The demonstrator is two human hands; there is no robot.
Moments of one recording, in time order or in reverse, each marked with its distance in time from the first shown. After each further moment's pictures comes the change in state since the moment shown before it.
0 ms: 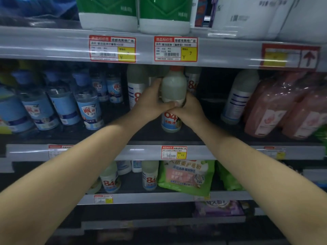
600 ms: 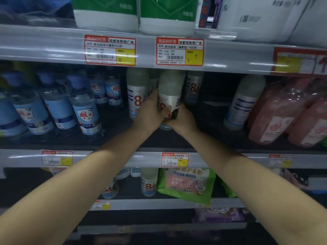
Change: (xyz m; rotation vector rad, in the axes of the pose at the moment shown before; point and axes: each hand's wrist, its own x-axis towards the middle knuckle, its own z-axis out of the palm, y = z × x) left_hand 0.008 -0.042 0.019 0.164 0.169 0.006; right_hand 0.020 0.038 0.023 -0.204 -0.004 0.091
